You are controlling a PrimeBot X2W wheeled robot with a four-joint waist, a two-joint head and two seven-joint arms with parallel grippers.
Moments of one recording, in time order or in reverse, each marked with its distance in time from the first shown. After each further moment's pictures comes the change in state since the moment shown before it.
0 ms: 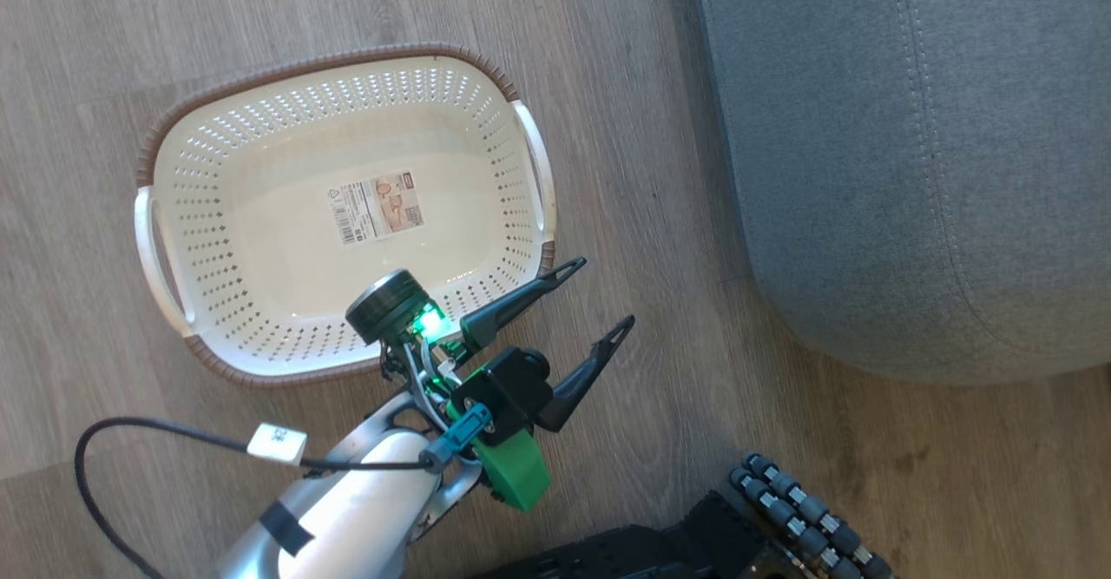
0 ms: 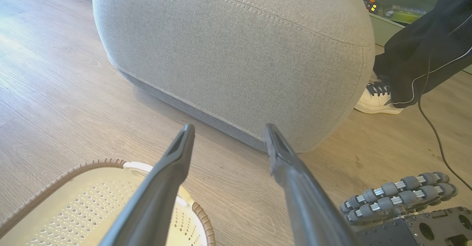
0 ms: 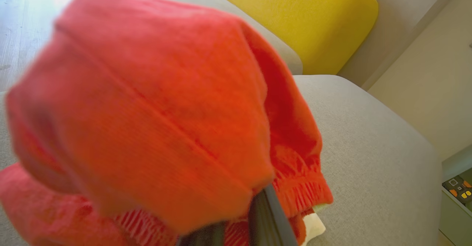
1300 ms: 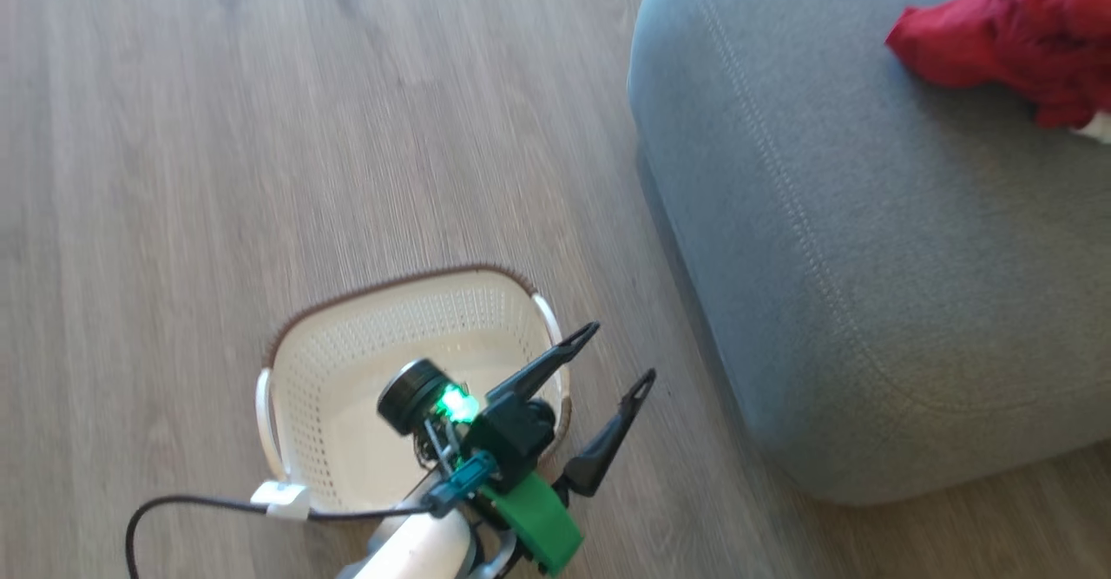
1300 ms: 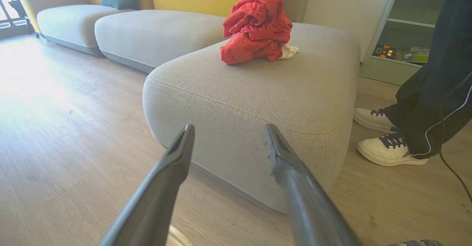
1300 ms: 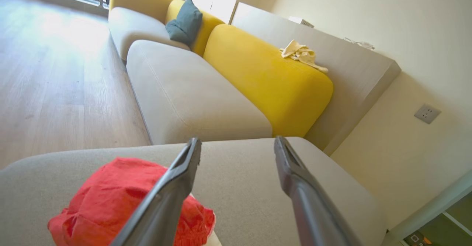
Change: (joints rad) left arm 0.194 -0.137 0.099 0.007 -0.081 0.000 0.000; right arm -0.054 -0.067 0.190 0.175 -0.239 0.000 0.005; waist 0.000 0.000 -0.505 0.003
